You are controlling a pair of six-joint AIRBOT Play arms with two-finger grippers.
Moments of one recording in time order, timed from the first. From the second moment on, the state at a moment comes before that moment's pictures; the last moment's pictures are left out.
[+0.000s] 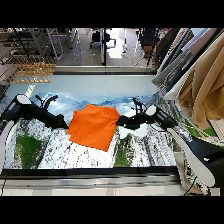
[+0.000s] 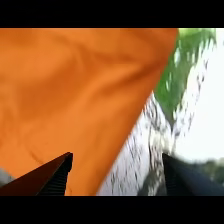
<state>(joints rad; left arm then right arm) 0.11 -1.63 1.42 0.90 -1.52 -1.19 0.22 -1.62 1.24 -0.83 0.99 1.46</state>
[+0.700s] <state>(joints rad) 0.09 -1.63 1.41 0.88 -1.55 -1.19 0.31 -1.84 1.33 -0.37 0.88 1.14</state>
